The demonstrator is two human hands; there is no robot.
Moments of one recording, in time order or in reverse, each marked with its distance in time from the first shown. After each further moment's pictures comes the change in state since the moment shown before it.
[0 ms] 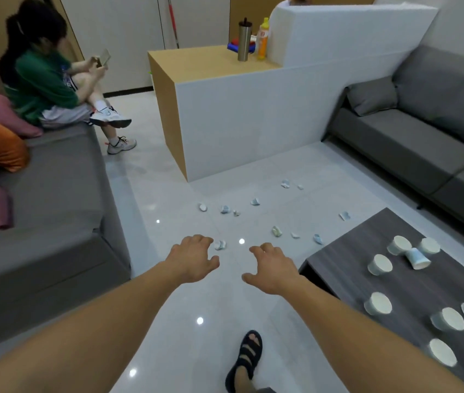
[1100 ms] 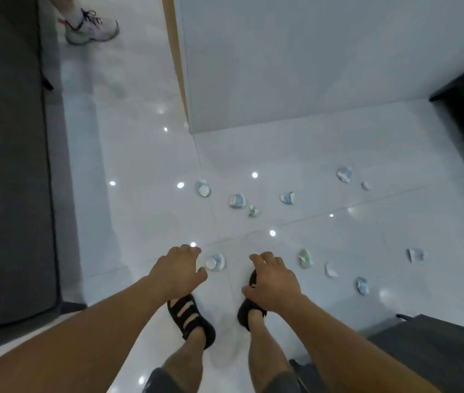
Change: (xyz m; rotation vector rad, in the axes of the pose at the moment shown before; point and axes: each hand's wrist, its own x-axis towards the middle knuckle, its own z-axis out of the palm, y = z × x) left_hand 0.579 -0.163 0.079 -0.260 -0.368 -0.251; right_hand 0.623 0.095 0.050 -0.054 -0.394 -0.089
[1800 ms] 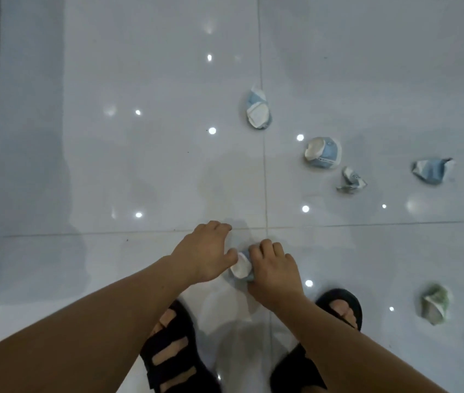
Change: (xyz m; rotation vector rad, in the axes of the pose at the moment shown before) left_hand 0.345 -0.151 0.269 -0.255 0.017 -0.057; right_hand 0.366 0.044 0.335 -0.240 0.097 -0.297
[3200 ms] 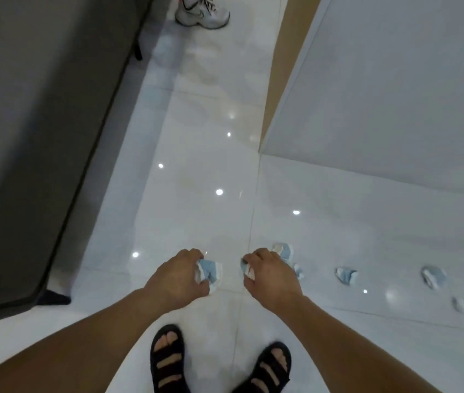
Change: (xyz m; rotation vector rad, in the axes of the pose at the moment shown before) left_hand -0.201 0.096 -0.234 -0.288 0.260 -0.179; right_hand -0.052 -0.041 -0.359 0.079 0.025 -0.190
